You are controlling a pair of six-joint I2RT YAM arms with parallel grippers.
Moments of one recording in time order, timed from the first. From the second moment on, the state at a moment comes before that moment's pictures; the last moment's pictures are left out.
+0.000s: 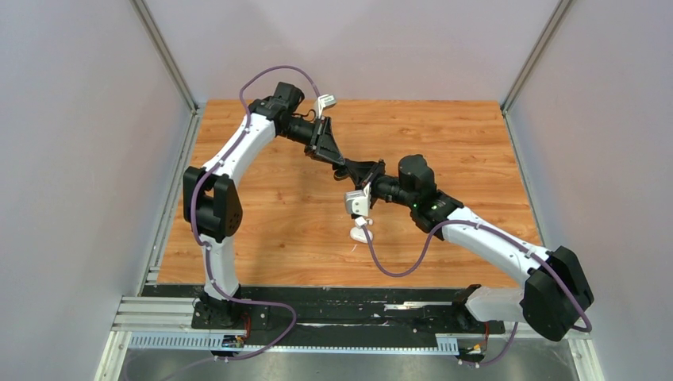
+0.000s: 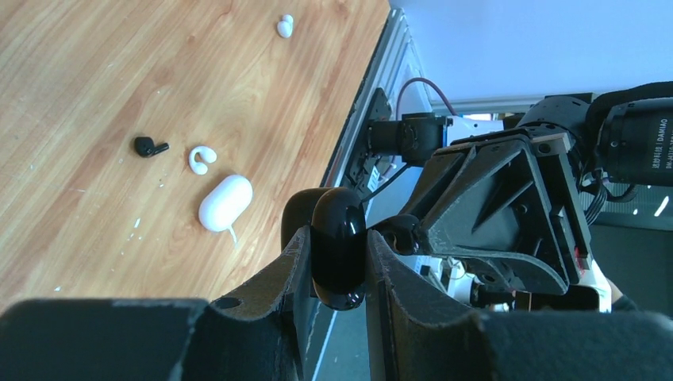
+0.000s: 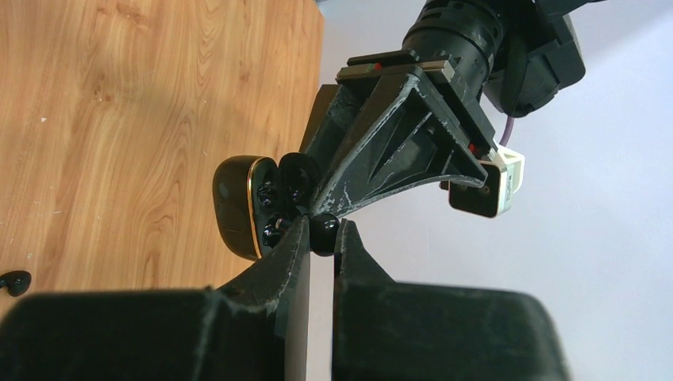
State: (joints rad) left arm -0.36 1.99 1.87 -0.94 1.13 -0.15; right arm 0.69 1.26 0.85 0.21 -0.44 -1.37
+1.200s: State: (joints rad) left arm -0.35 1.97 1.85 -0.90 1.14 -0.15; right arm 0.71 1.31 0.85 0.24 -0.28 -1.43
